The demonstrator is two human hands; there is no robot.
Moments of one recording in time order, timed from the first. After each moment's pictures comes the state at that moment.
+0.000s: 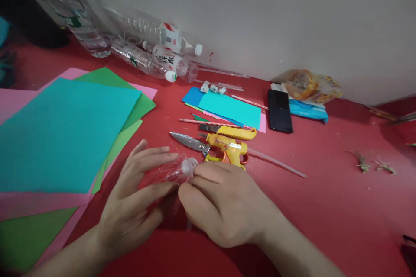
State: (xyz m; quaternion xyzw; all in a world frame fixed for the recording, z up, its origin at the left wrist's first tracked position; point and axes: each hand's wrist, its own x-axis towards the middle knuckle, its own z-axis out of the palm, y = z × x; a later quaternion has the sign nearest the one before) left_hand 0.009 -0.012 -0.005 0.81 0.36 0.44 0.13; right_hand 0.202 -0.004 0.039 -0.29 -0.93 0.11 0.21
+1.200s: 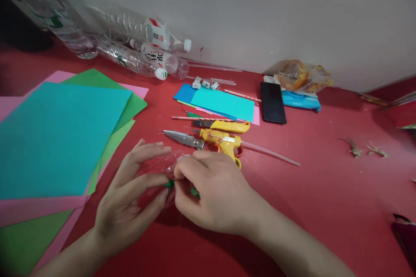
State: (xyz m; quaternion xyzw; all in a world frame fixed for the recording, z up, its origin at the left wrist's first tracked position) left_hand 0.013 -0.012 -0.004 0.79 0.38 0.43 0.19; right_hand 0.196 -0.009 0.037 -0.44 -0.83 0.24 0.24
